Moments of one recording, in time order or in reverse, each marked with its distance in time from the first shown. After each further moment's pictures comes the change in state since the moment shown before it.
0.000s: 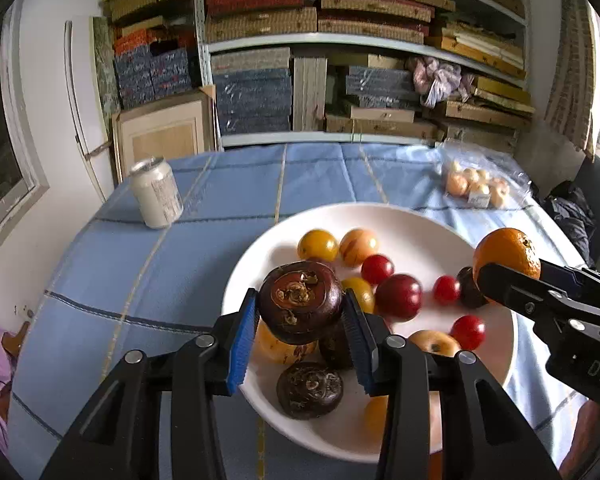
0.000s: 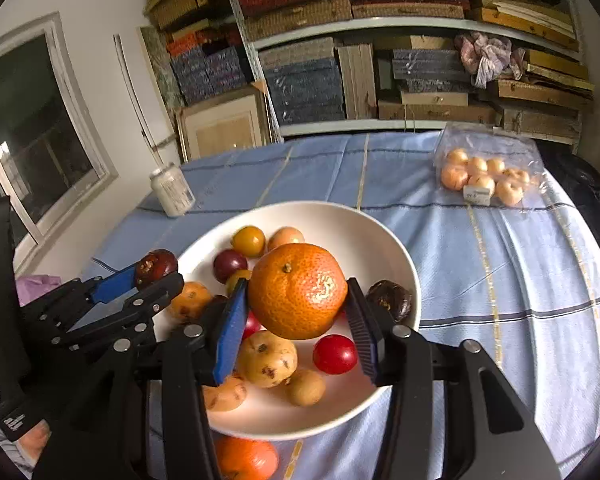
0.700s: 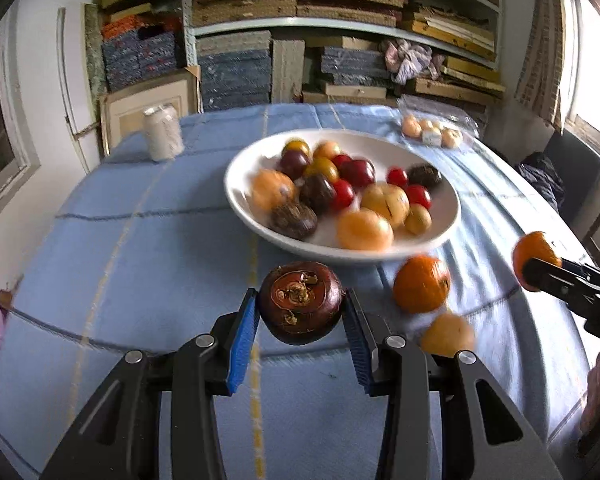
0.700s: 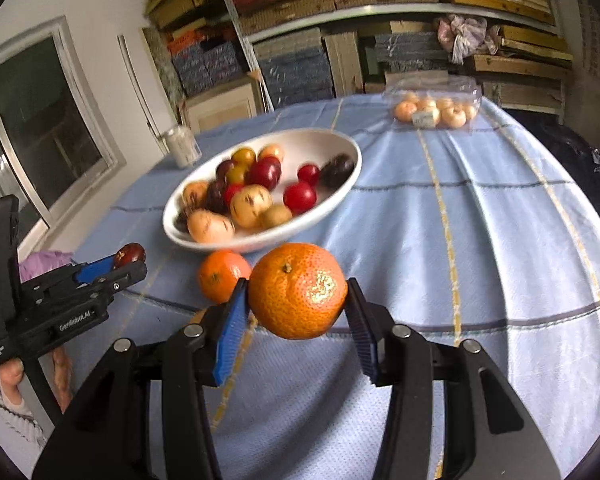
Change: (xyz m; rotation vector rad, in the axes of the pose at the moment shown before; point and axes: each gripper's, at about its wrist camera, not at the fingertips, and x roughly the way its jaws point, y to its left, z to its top) left arm -0.081 0.006 -0.097 0.023 0.035 -0.079; right arm -0.099 -0.028 -0.123 0.045 -0.004 0.022
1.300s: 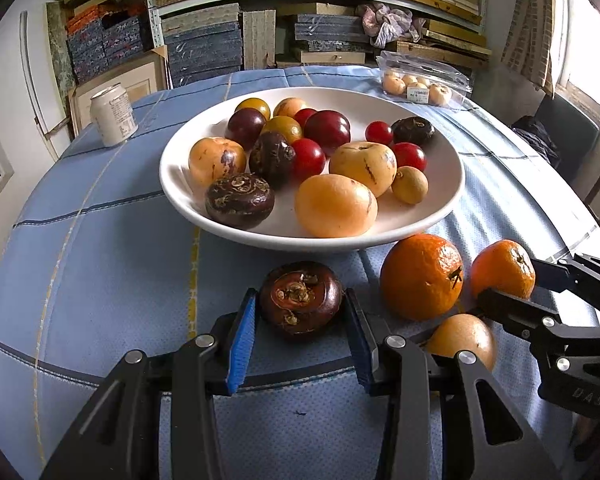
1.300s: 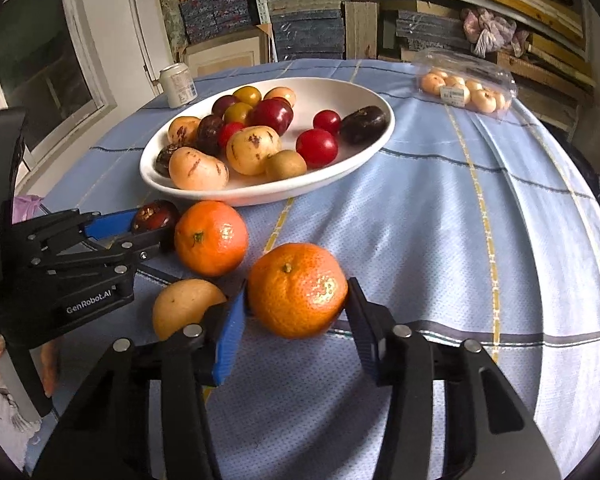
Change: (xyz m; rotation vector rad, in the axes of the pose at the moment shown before) left arm 0.060 -0.024 -0.004 0.076 0.117 -0.053; right arm 0.060 0.023 -0.011 -0.138 0.157 -0.076
